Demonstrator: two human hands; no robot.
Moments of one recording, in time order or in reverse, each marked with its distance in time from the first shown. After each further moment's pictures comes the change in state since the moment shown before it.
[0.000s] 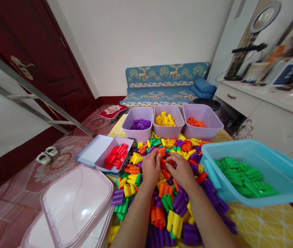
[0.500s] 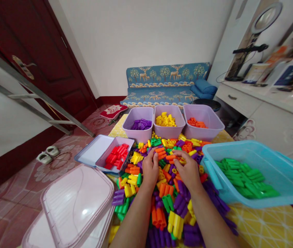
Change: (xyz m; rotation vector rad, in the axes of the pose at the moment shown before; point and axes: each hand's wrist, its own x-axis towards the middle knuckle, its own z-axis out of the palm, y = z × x) left_hand -0.002 0.001 -0.002 -0.323 0.054 -0.084; right_hand 0.000 0.003 -0.008 0.244 0.233 0.115
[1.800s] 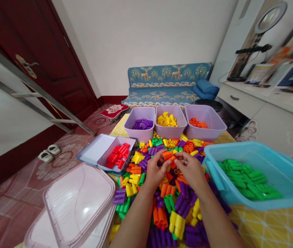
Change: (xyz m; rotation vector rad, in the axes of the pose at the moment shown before) left_hand -0.008 0.006 0.002 -0.211 -0.123 0.055; right_hand 0.003 -0.015 -0.010 0.117 -0.172 0.230
